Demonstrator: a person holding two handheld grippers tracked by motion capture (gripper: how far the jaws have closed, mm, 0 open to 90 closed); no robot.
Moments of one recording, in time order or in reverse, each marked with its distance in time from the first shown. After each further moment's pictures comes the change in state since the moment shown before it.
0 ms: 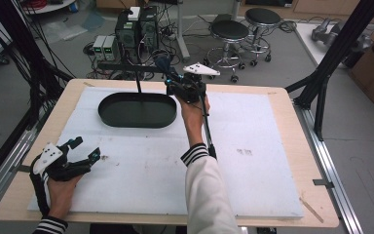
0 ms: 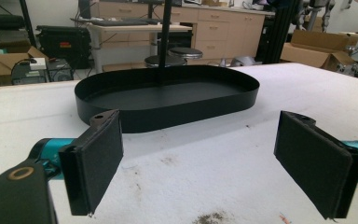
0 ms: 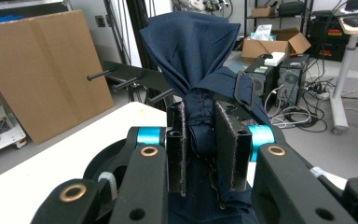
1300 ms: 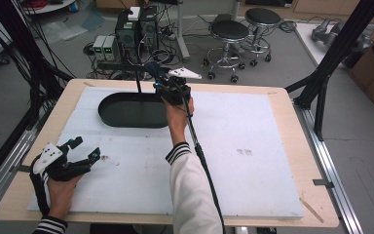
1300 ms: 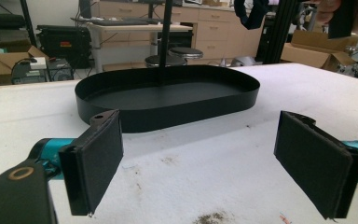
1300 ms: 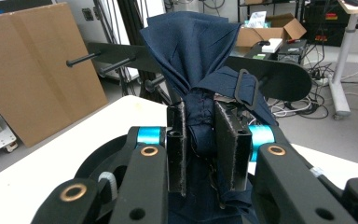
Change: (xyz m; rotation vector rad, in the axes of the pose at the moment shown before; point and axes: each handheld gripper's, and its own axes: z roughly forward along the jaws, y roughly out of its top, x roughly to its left) left arm 0.000 0.000 0.000 -0.002 0.003 -0.004; right arm 0.015 -0.023 0.047 0.025 -0.039 0.039
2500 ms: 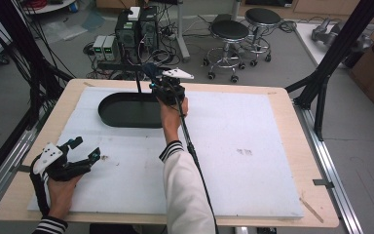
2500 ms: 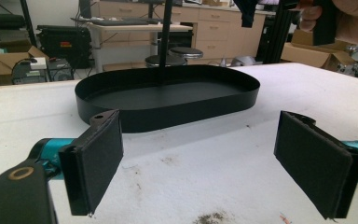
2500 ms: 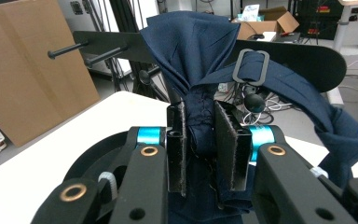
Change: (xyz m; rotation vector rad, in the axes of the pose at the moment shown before) left arm 0.000 0.000 0.000 0.004 0.000 0.003; right arm 0.007 -0.006 0.020 0.020 -0.038 0.007
